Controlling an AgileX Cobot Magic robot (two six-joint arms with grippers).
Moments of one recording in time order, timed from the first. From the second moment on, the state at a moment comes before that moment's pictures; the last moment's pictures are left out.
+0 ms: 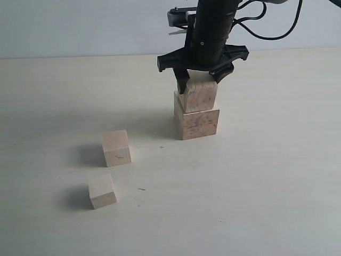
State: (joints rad) left arm 0.02 0.01 0.00 -0.11 0.14 0.02; right arm 0.38 2.14 -1.82 -0.01 1.13 0.28
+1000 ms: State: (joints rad) left arm 0.02 0.01 0.00 -0.11 0.14 0.02; right arm 0.38 2.14 -1.82 0.00 1.12 0.26
